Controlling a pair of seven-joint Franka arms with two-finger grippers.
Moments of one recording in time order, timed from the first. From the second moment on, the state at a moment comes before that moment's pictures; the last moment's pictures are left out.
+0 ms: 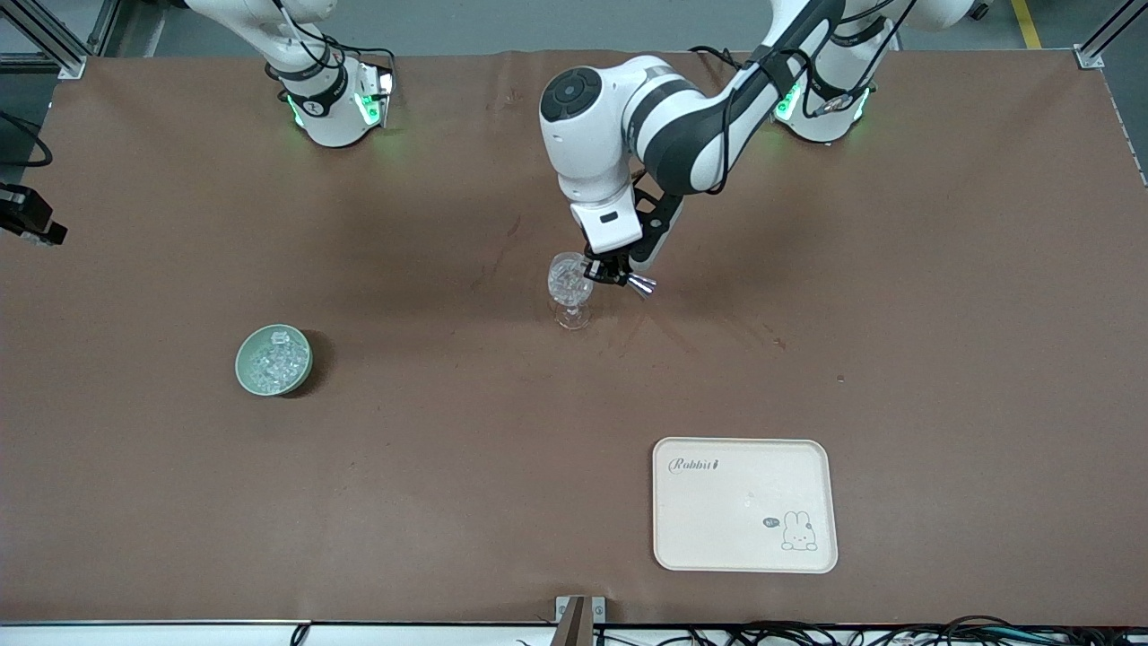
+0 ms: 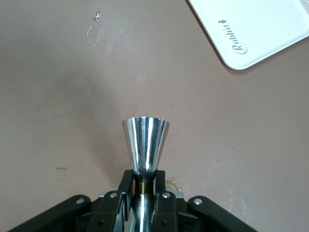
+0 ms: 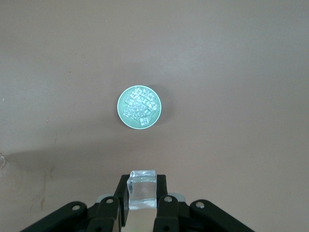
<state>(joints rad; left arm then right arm) -0.60 0.43 -0.33 -1.63 0.41 1.95 -2.12 -0.08 0.04 -0.04 -1.43 0.00 1.43 0.04</state>
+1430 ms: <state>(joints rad) -0.55 0.45 -0.31 -1.50 0.51 1.95 -2.08 -0.07 0.04 -0.04 -1.43 0.03 1.43 0.04</state>
